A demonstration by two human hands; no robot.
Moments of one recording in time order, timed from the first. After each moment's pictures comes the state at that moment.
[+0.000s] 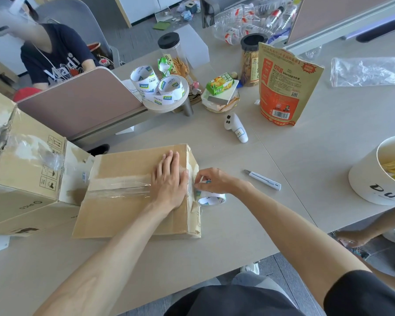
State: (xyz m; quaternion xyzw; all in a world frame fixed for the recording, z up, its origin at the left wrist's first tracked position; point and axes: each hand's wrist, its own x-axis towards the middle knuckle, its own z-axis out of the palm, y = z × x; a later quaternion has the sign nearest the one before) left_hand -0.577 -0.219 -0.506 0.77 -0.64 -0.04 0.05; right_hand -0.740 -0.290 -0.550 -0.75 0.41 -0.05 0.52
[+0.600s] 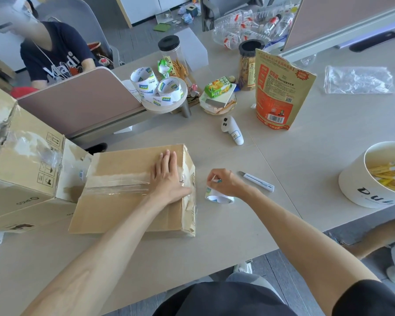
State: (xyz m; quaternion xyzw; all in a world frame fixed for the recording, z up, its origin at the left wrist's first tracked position) left_hand -0.587 -0.226 -0.486 0.77 -0.61 -0.15 -0.05; right_hand -0.774 -0.283 -0.557 -0.71 0.48 -0.11 0.50
